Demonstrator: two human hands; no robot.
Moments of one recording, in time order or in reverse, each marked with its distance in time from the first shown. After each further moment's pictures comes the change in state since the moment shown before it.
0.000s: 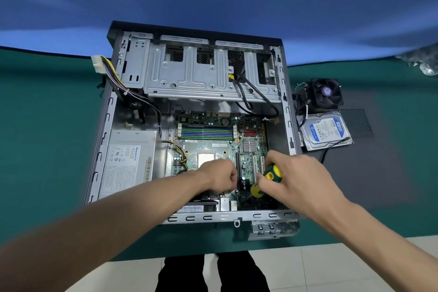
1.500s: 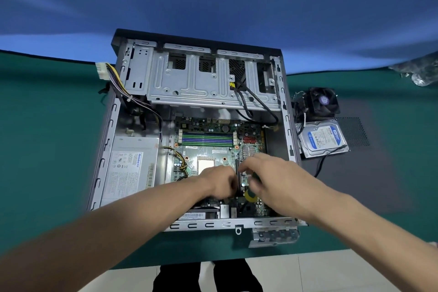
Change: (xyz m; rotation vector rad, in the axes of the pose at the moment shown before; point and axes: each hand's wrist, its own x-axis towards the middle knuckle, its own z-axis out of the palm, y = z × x) left_hand 0.001 0.000 0.000 0.099 0.014 0.010; right_hand 0.017 -0.032 -0.018 0.074 -0.257 -0.112
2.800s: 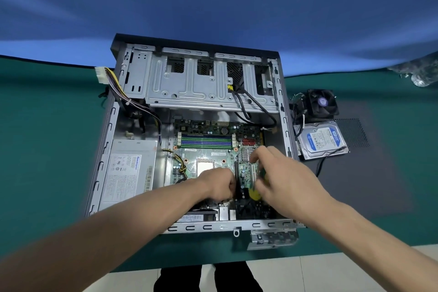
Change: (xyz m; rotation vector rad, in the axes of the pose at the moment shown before) left_hand 0.002 -0.002 0.000 -0.024 -0.024 -0.002; right_hand -0.005 0.015 0.011 -0.043 0.202 0.081
